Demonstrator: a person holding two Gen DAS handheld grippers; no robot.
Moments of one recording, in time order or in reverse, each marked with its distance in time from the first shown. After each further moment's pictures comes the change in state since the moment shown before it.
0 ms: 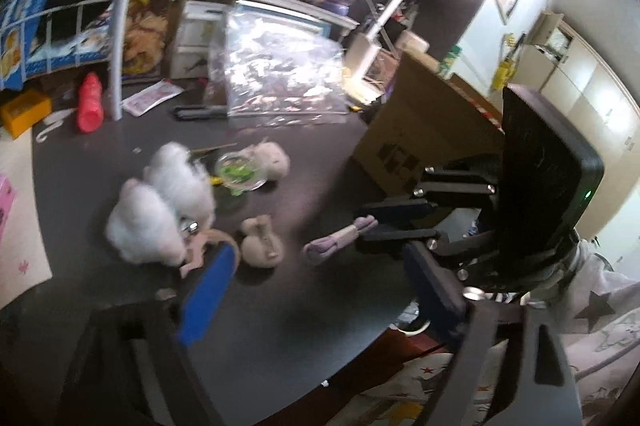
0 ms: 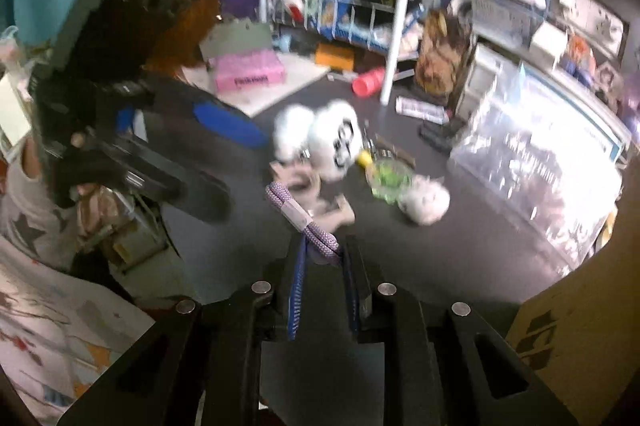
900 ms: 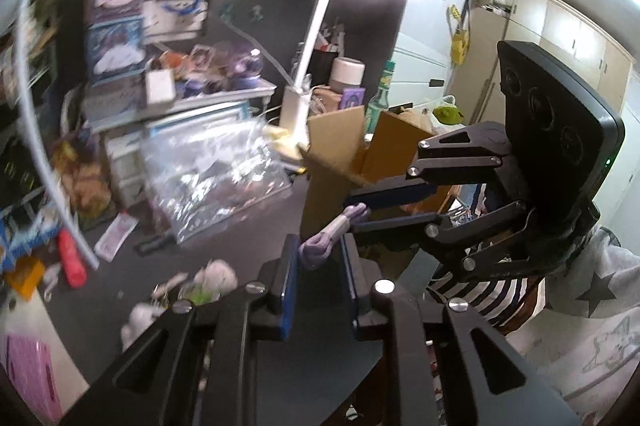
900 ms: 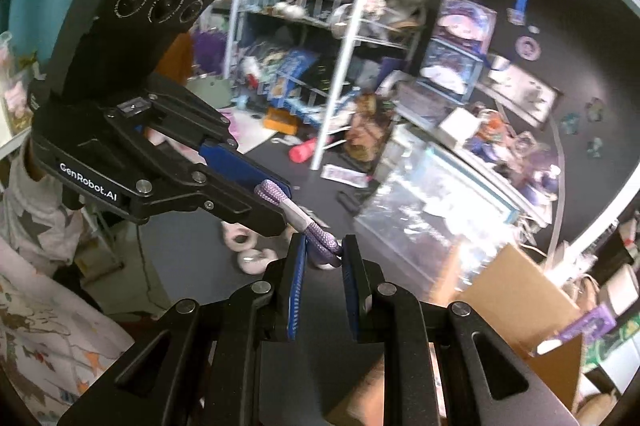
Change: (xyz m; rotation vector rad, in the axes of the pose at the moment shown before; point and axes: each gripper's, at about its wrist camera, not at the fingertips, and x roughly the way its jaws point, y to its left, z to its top) left arm -0.014 -0.095 0.083 0.299 -0.075 -0.004; right arm -0.105 -0.022 0.032 -0.044 -0.104 -0.216
